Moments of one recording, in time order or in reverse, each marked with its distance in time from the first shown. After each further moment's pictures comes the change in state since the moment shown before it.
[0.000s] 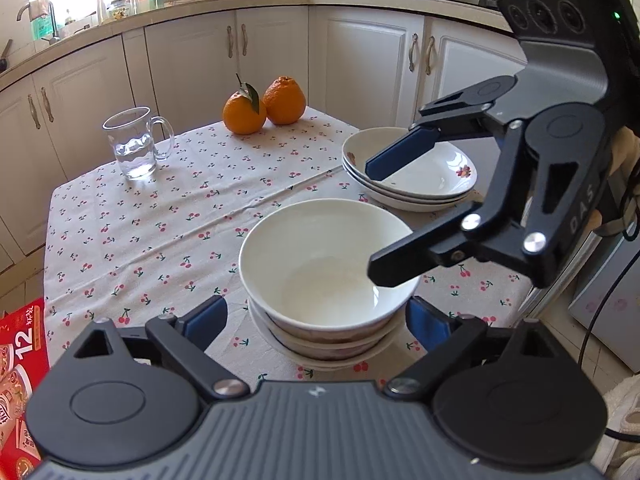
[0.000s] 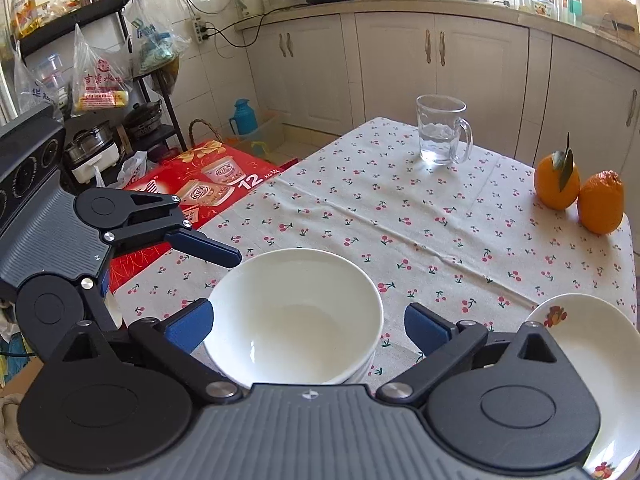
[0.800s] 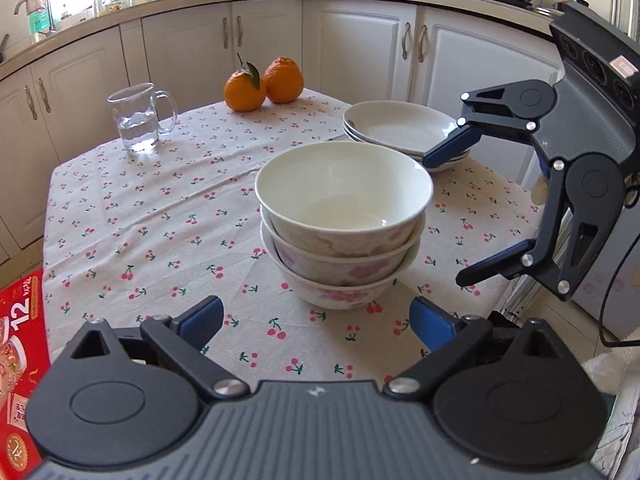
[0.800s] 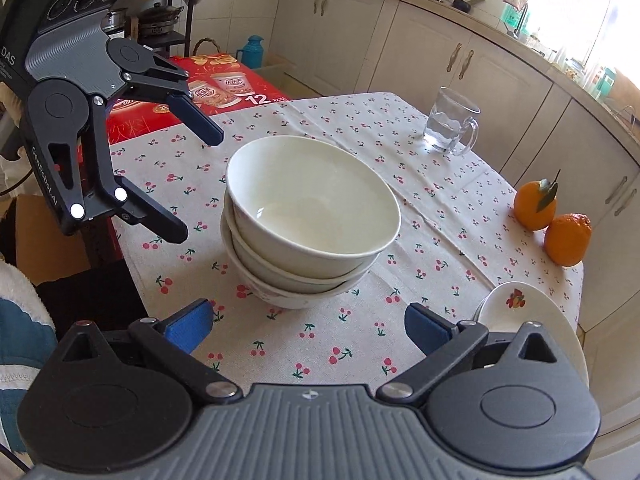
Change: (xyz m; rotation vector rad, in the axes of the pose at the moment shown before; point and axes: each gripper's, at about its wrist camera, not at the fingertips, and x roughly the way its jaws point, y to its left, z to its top) left arm 0.000 0.011 -0.042 0.023 0.017 -0.031; right arm 0.002 0.043 -0.062 -0.320 0.122 -0.180
